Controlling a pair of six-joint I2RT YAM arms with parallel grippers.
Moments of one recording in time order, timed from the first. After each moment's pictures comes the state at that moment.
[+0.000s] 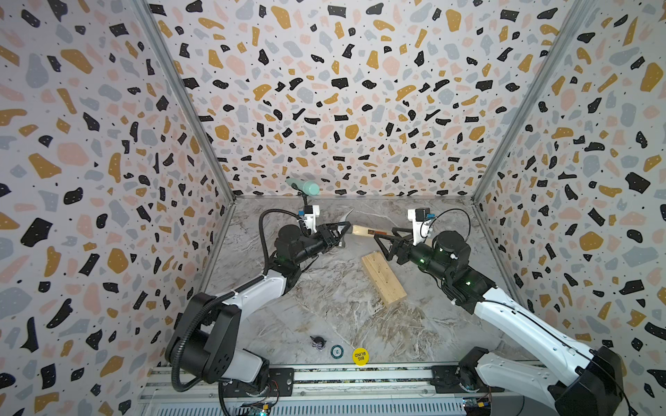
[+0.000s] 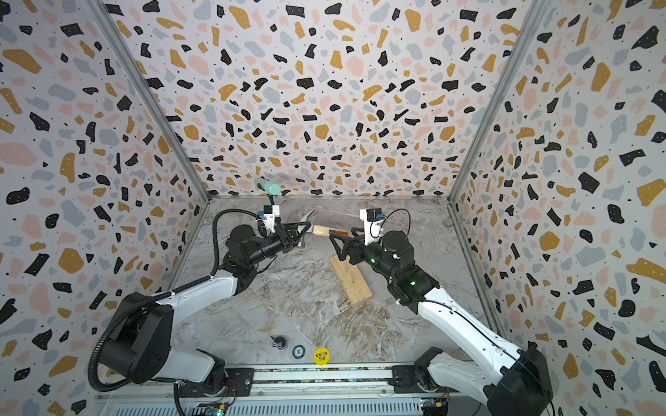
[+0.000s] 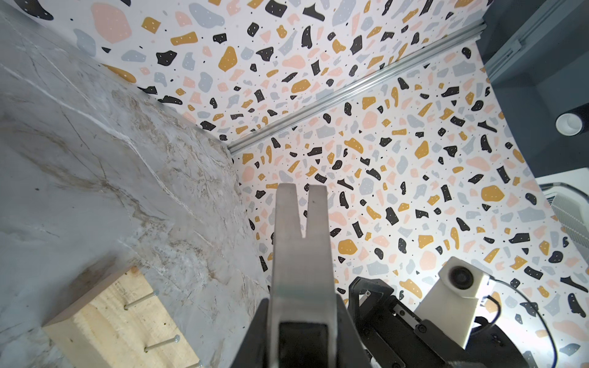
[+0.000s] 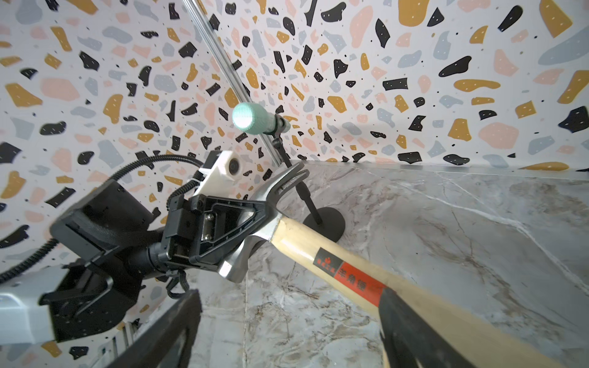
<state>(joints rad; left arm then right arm) -0.40 1.44 0.76 0.73 0.60 -1.19 0.61 1.07 0.83 0.14 -0.22 0.46</state>
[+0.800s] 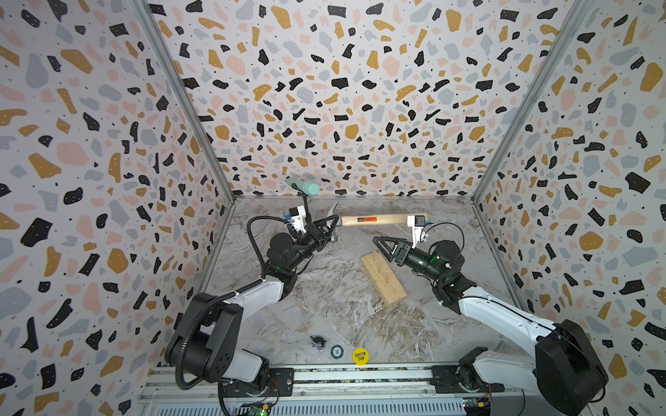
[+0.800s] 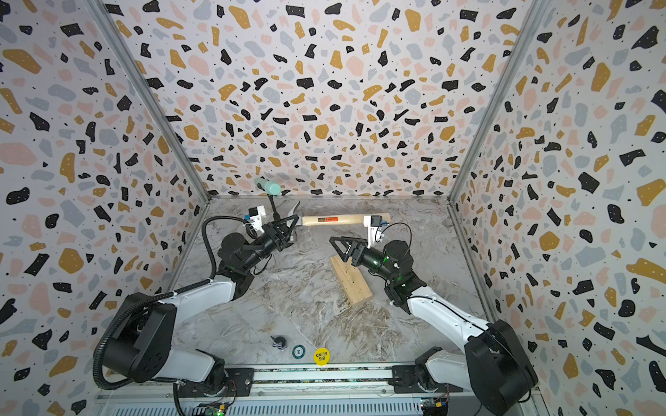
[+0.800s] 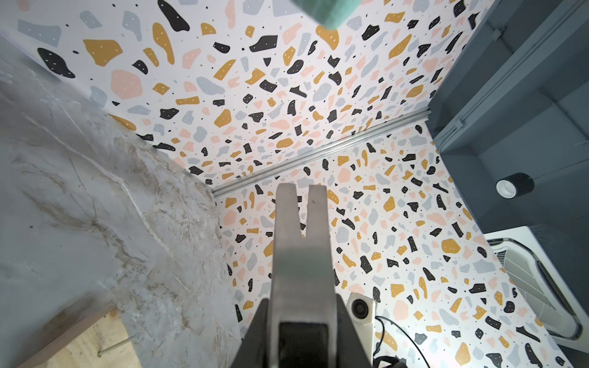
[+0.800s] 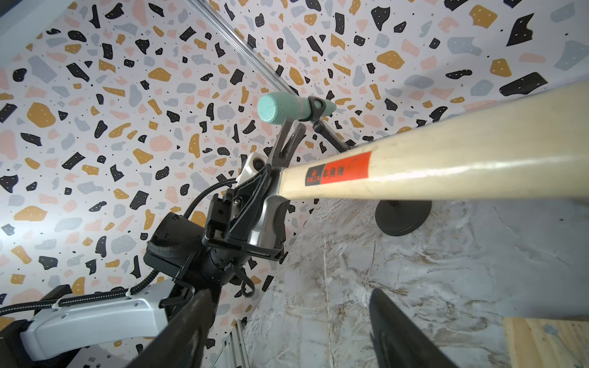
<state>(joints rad) -0.36 1.44 0.67 0.99 0.46 -1.36 0.54 1.22 0.62 0.67 -0.49 0.87</state>
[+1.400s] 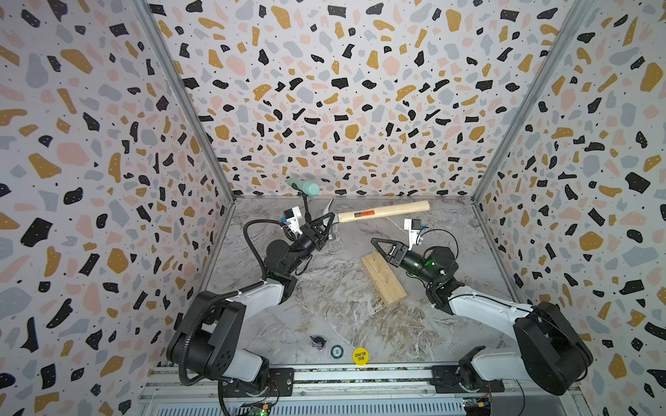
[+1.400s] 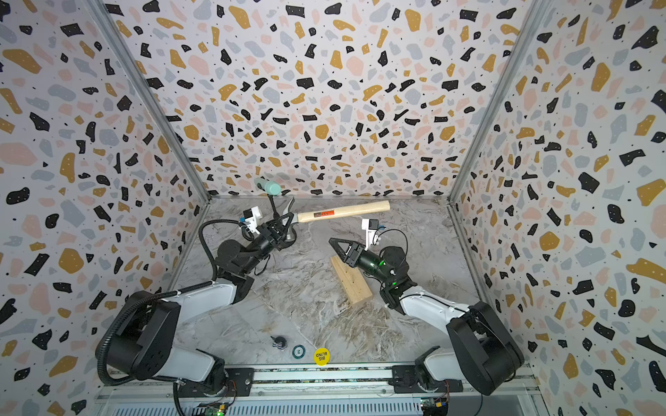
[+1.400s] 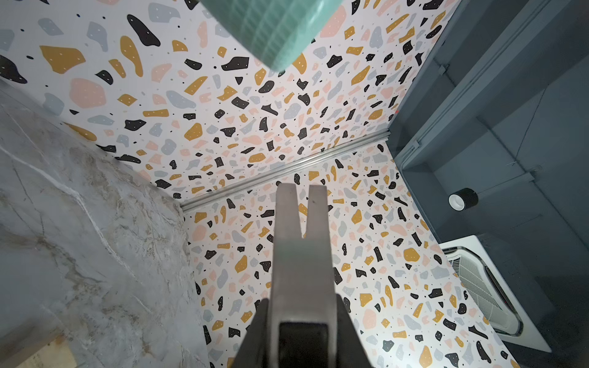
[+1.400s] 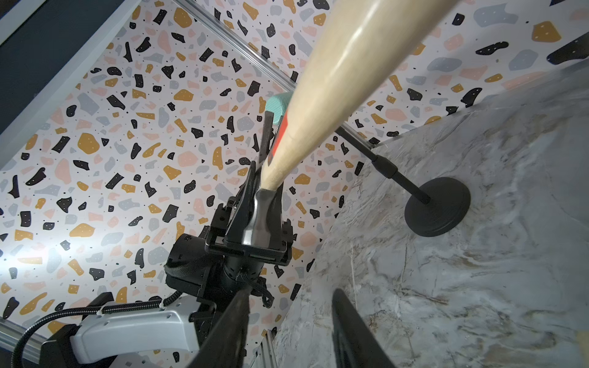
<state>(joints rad) -0.36 1.46 0.62 1.17 0.42 -1.45 0.56 1.35 0.57 0.95 -0.48 1.02</state>
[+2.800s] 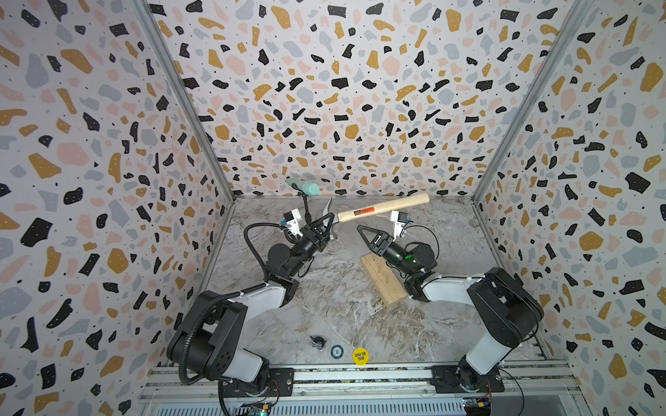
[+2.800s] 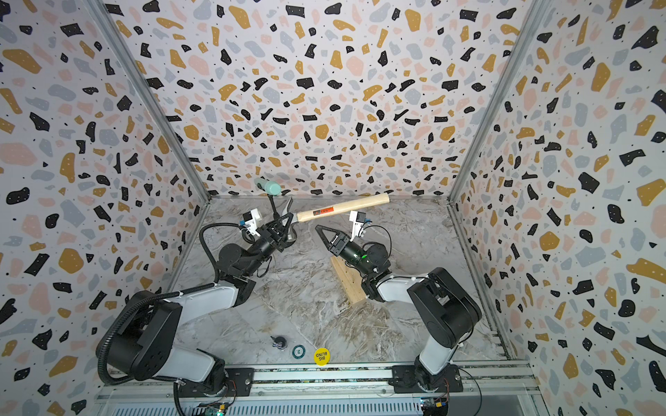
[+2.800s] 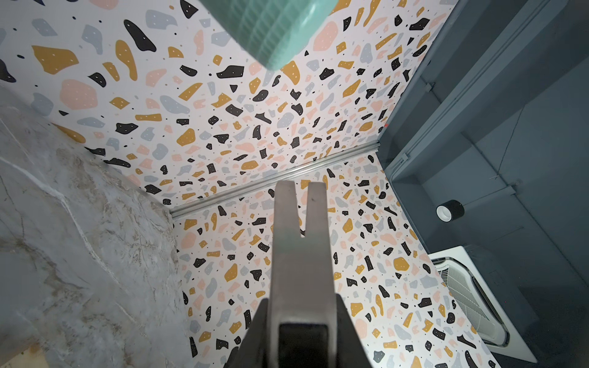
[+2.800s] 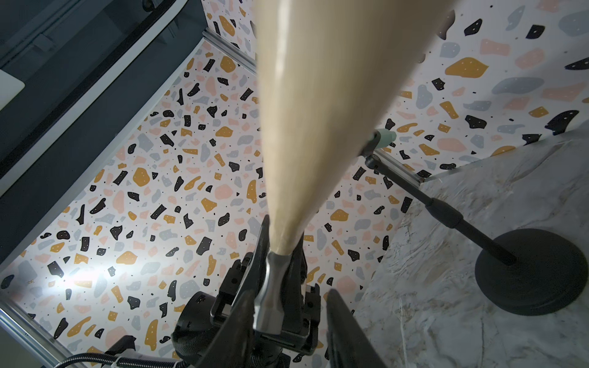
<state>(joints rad) -0.40 1.46 0.60 1.22 0.36 -1.48 0.65 1.68 0.73 1.34 -0.36 1.14</state>
